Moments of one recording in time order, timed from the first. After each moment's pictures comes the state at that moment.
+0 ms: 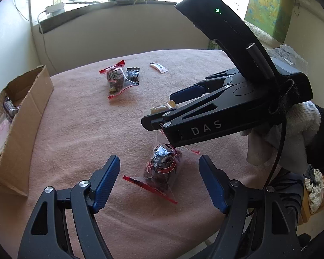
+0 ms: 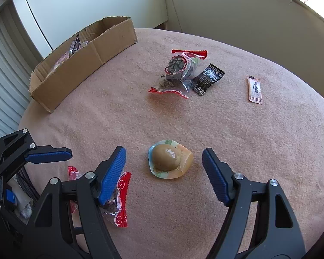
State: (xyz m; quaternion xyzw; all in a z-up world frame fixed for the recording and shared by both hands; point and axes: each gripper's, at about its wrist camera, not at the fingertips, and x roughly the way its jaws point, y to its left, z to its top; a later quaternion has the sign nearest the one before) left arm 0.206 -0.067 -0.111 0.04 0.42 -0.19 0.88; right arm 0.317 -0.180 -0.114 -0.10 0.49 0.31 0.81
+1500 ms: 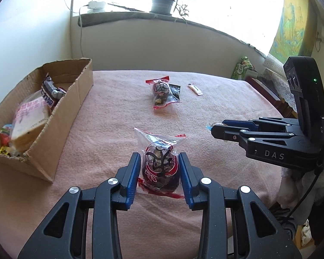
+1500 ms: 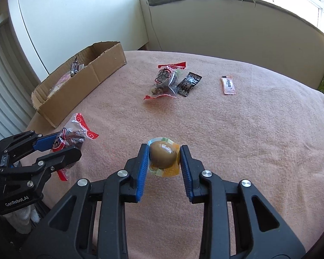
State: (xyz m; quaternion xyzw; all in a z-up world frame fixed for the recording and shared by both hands) left arm 0.197 -0.014 -0.093 -0.04 0.38 -0.11 0.92; right arm 0.269 -0.203 -0.086 -0.04 0.43 0.25 0.86
